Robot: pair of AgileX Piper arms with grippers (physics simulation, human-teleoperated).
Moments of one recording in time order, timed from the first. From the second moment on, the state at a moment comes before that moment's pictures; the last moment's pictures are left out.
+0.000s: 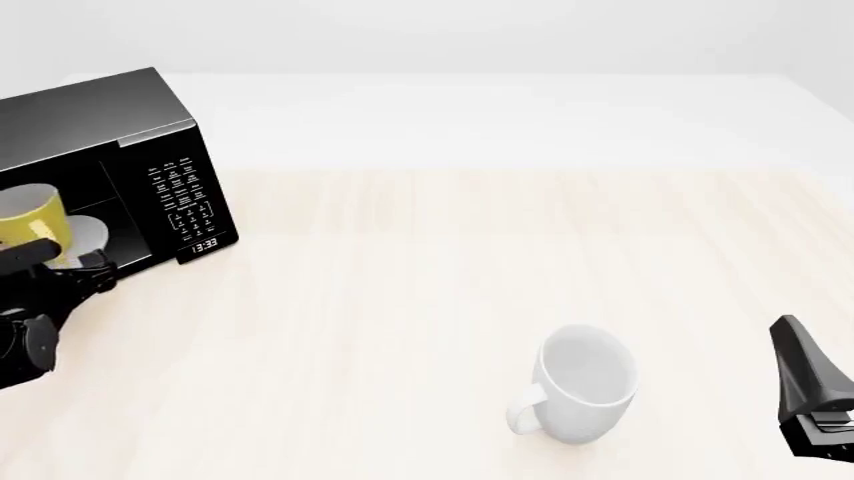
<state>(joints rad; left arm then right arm) 0.43 2.06 -0.68 -0.97 -0.10 0.00 0.00 -0.01 0.00 0.00</state>
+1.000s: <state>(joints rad) 0.45 1.95 -0.59 -1.00 -0.10 0.00 0.00 -0.01 0.00 0.00</state>
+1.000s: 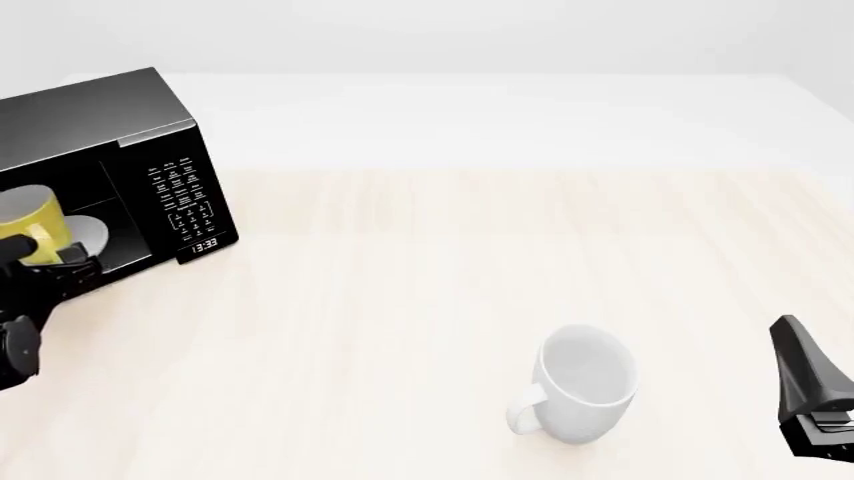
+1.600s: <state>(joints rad) 0.44 1.76 -0.47 -0.95 -0.13 0.00 0.00 -0.01 0.00 0.00</state>
